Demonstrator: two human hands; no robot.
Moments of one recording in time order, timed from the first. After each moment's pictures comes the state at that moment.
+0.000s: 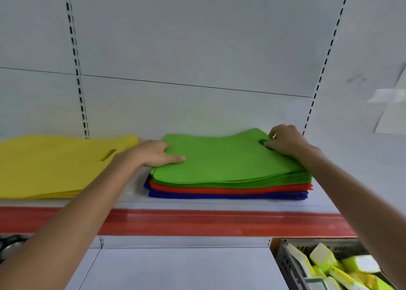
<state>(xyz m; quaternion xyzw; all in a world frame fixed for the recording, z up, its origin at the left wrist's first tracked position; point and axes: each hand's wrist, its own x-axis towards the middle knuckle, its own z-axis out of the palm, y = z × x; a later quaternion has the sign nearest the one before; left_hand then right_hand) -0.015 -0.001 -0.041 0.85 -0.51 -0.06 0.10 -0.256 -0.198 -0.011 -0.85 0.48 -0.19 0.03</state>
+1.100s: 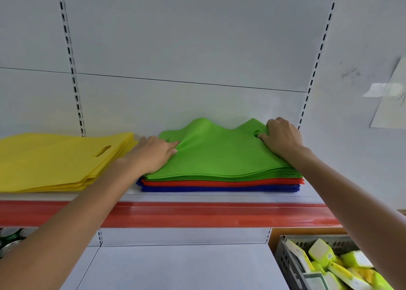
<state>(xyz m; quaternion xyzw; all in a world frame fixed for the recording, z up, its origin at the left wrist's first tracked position) -0.035 0.000 -0.058 0.82 -0.55 0.14 0.02 -0.257 -0.196 -0.027 -0.84 0.46 -0.27 -0.09</state>
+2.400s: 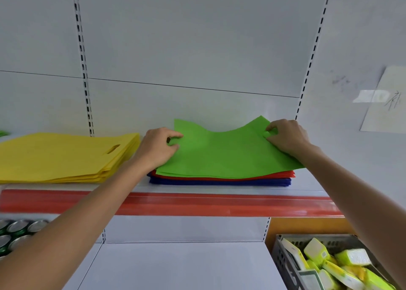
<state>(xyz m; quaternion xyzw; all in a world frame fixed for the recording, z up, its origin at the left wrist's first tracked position) -0.060 0.026 -0.051 0.76 -0.52 0.11 0.38 -0.291 -0.170 -0.012 -0.84 0.46 -0.28 0.00</state>
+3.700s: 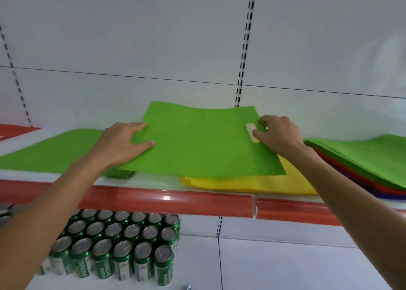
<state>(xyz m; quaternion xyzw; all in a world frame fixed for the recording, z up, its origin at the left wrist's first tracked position) 0.315 0.345 -0.041 0.83 -0.47 0.15 0.27 0.073 0.112 -0.010 -0.87 0.41 -0.29 0.01</state>
